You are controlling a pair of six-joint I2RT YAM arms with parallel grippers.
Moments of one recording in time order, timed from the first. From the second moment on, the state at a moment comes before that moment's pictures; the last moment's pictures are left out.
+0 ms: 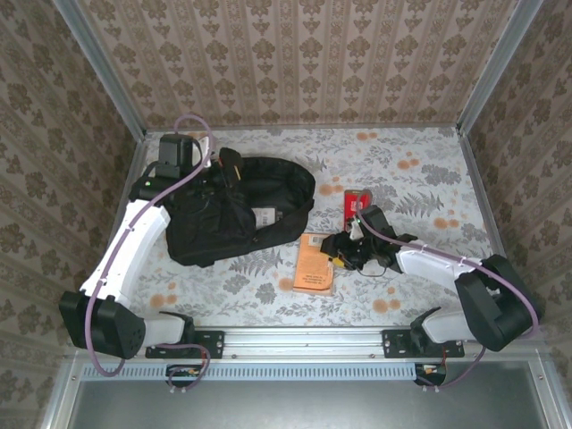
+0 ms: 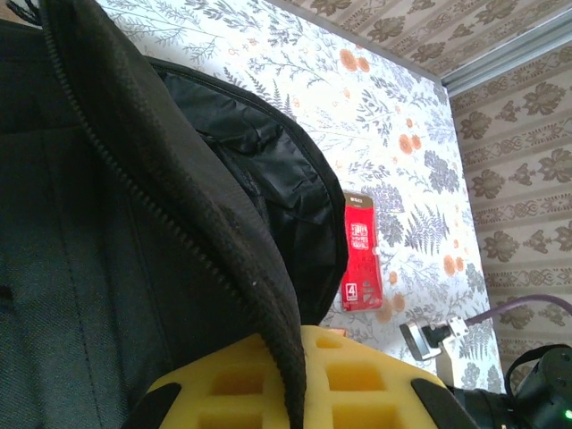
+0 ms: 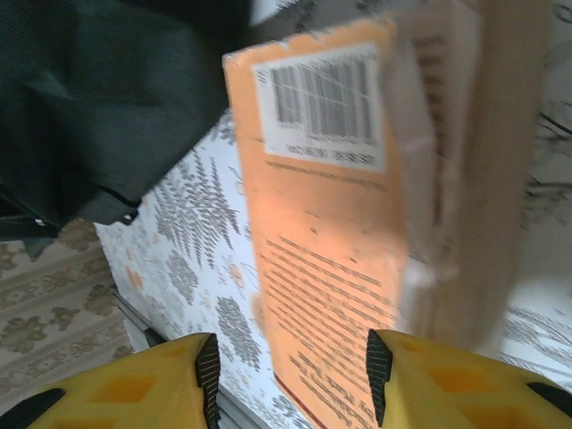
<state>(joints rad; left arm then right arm) -0.29 1.28 1.26 -0.65 0.45 -0.54 0.48 1.36 0.56 -0.05 -0.54 1.02</state>
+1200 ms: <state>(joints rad) -0.29 1.25 1.24 -0.68 0.42 -0.54 0.56 1.41 0.52 -0.20 -0.63 0.87</state>
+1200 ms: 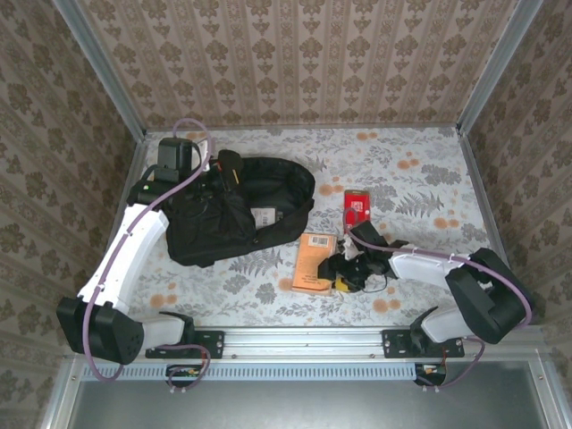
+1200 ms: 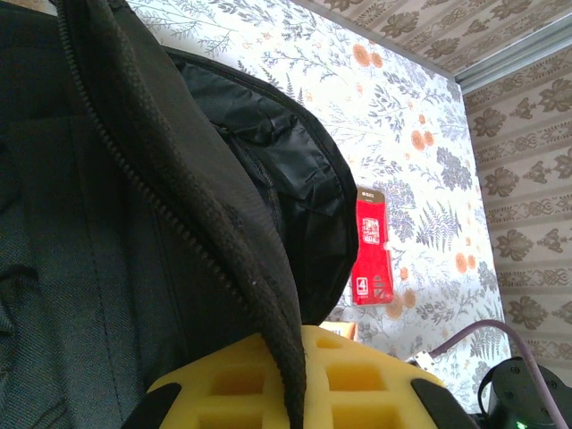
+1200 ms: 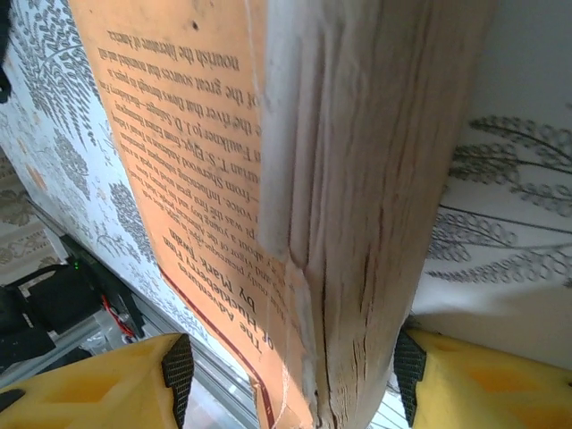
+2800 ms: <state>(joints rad) -0.33 1.27 1.20 -0.66 0.43 -0.55 0.62 1.59 0.67 0.26 -0.40 1.17</state>
